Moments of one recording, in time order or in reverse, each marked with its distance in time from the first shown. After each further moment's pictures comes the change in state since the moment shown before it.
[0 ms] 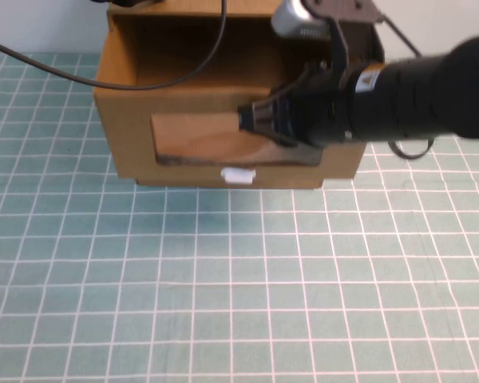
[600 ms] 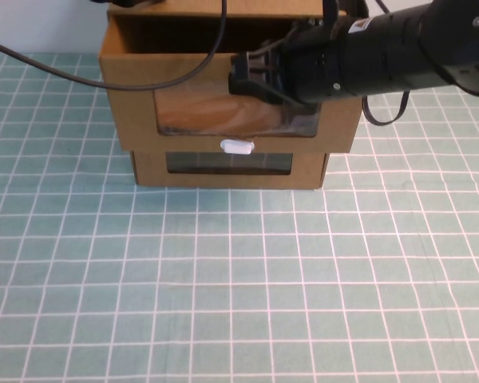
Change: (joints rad) right arm -0.090 0.145 -0.200 0.276 0.111 -0.238; left arm 0.000 0.000 0.000 0.000 0.002 0.000
